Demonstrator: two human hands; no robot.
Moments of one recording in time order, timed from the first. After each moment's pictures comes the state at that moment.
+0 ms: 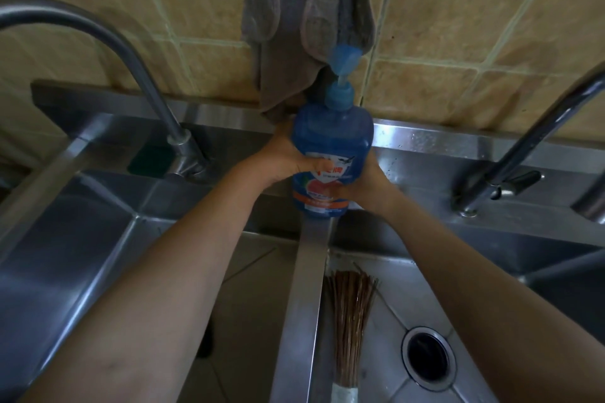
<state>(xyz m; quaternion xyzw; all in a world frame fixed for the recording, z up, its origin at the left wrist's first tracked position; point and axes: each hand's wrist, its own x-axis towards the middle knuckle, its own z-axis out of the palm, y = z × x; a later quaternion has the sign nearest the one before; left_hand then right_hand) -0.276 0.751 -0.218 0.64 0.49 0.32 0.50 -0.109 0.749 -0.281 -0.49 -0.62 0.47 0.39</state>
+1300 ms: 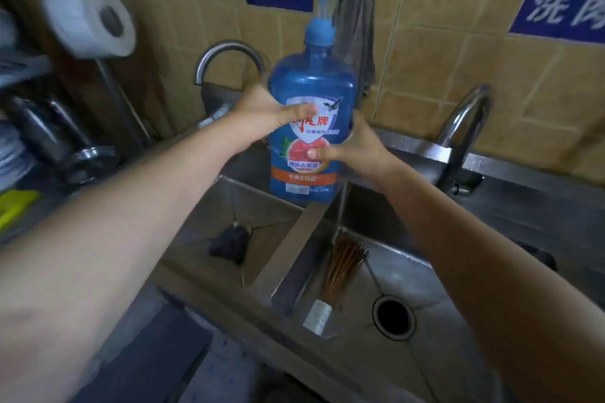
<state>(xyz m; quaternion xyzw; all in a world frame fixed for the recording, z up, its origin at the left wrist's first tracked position) -0.255 0.453 -0.046 0.59 0.55 0.51 0.29 -0.090 0.527 -0.108 -0.30 -0.67 0.59 0.34</state>
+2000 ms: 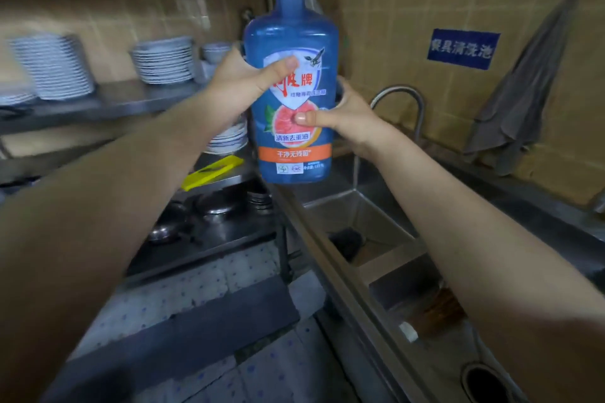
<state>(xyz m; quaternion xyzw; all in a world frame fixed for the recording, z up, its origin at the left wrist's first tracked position) -0.273 0.167 0.074 0.44 0.65 0.62 0.00 -0.201 0.323 0.024 -0.01 -0.70 0.68 0.21</state>
